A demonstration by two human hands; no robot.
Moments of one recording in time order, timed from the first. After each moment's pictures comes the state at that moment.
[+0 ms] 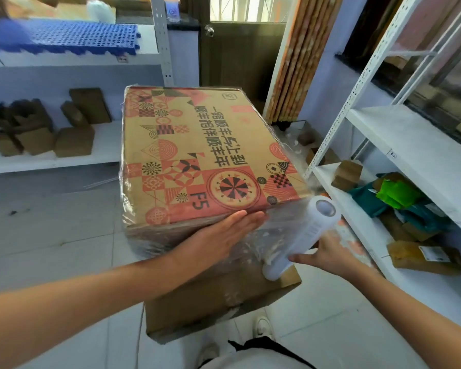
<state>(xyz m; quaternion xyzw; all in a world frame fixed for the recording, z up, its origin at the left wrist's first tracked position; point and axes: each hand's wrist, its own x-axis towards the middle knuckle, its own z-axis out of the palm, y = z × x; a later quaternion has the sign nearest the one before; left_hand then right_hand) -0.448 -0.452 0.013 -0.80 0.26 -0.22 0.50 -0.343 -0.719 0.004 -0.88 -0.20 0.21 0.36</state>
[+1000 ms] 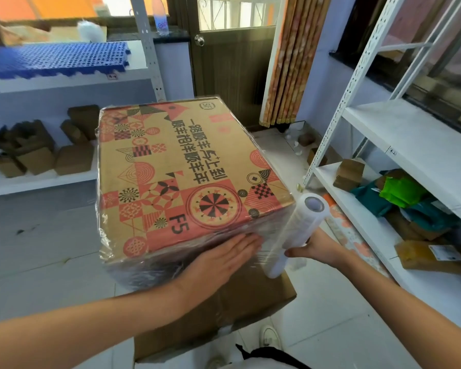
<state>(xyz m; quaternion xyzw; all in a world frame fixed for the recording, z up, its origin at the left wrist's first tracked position) -0.433 -0.486 0.003 -0.83 0.31 -0.13 0.45 -0.285 -0.732 -0.013 -0.83 -0.23 0.26 0.44</state>
